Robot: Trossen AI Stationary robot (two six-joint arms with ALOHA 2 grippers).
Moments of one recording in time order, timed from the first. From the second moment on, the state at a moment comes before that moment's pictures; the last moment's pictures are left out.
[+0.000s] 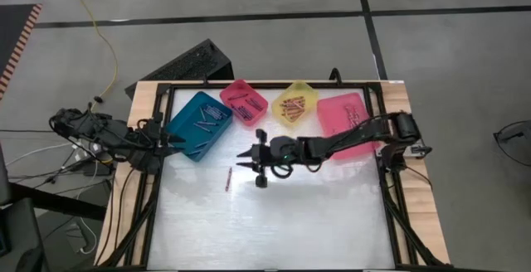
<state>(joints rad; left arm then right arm) -0.39 0.36 0.77 -0.78 -0.43 -0.28 0.10 1.78 1.20 0.37 0.12 -0.06</state>
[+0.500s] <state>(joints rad) -0.39 0.36 0.77 -0.80 -0.44 -0.30 0.10 2.17 1.64 0.11 -0.08 -0.25</state>
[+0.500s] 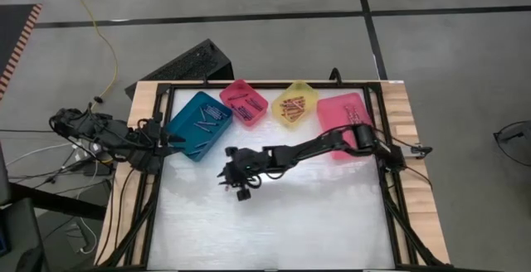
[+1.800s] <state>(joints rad) -0.39 0.36 0.77 -0.80 -0.43 -0.32 -0.01 2.34 1.81 -0.25 -0.17 -0.22</state>
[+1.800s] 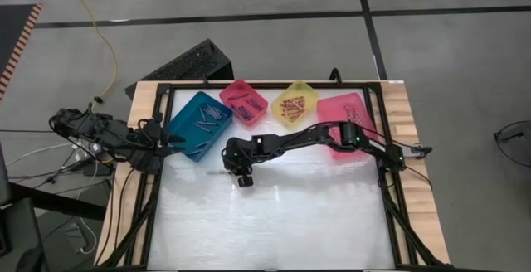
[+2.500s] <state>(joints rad) -0.39 0.36 0.77 -0.80 -0.43 -0.32 0.02 2.32 1.81 -0.08 0.01 -0.05</state>
